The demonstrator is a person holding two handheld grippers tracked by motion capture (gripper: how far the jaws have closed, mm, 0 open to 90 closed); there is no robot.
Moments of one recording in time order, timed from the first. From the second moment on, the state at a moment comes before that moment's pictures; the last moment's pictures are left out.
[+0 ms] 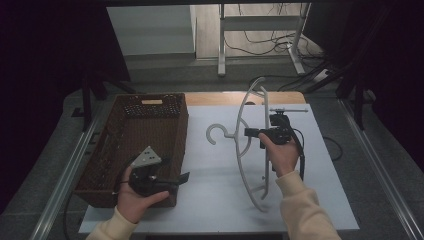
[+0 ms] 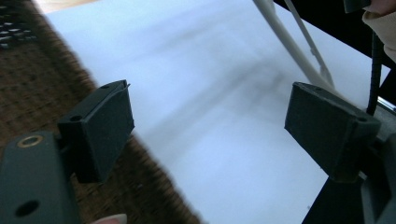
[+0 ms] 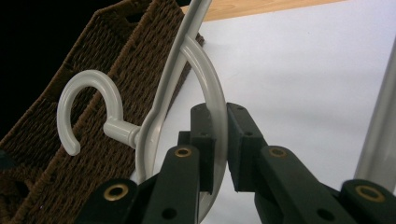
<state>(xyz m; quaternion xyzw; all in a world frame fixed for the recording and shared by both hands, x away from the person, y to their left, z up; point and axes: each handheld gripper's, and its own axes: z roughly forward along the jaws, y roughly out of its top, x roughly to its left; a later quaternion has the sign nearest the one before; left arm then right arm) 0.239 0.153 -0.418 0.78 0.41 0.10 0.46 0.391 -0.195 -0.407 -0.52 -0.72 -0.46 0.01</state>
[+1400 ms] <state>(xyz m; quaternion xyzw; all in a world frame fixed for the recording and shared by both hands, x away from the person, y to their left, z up) 0.295 0.032 -0.465 0.78 0.37 -0.06 0.51 0.388 -0.206 -0.402 -0.52 -0.69 -0.49 0.01</state>
